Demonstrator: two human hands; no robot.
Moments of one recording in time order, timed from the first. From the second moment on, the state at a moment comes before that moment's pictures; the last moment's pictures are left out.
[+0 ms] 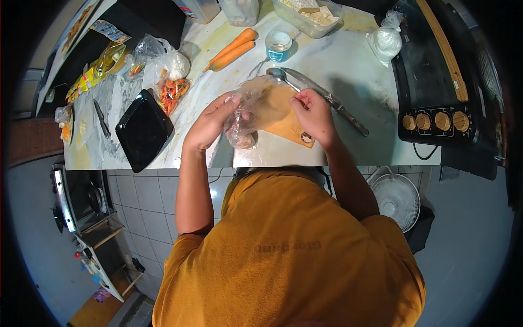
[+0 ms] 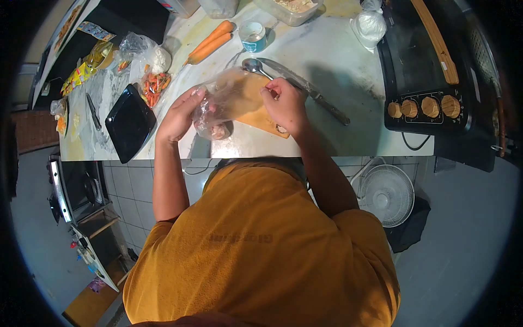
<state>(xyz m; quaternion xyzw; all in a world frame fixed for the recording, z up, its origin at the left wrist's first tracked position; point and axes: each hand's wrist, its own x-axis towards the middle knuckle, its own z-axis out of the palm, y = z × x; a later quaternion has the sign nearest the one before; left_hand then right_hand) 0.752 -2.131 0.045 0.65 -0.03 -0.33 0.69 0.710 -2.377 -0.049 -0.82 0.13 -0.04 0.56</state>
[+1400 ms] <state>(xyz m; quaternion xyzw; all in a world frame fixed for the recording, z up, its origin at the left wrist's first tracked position) 0.765 -2.101 0.017 0.57 0.09 0.01 0.82 0.743 -2.381 -0.040 -0.88 -0.13 -0.03 0.47</state>
